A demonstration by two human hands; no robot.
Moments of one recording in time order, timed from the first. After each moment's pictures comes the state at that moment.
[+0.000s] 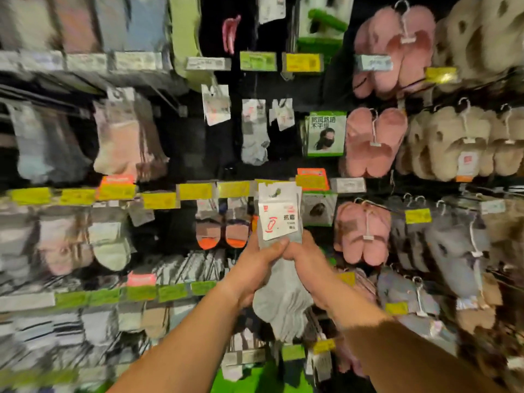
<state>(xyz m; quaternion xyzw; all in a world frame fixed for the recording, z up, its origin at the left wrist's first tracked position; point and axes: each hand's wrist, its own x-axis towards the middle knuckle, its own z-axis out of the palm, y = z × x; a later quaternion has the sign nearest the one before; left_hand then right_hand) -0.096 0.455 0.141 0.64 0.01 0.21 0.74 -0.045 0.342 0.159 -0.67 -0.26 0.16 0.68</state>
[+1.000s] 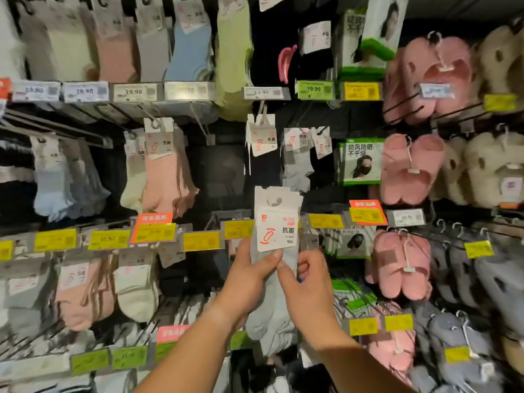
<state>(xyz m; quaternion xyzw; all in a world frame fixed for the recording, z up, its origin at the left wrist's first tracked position) -0.120 0.610 0.179 0.65 0.02 0.28 0.70 -0.080 0.497 0.166 -0.71 -0.26 -0.13 0.64</state>
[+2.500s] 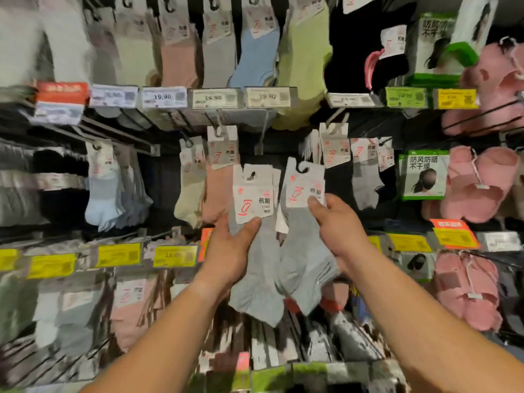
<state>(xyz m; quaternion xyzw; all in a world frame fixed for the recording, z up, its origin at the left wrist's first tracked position) -0.177 0.773 0.252 0.69 0.02 0.46 0.55 -0.070 0.631 0.289 -0.62 -0.30 0.01 0.73</state>
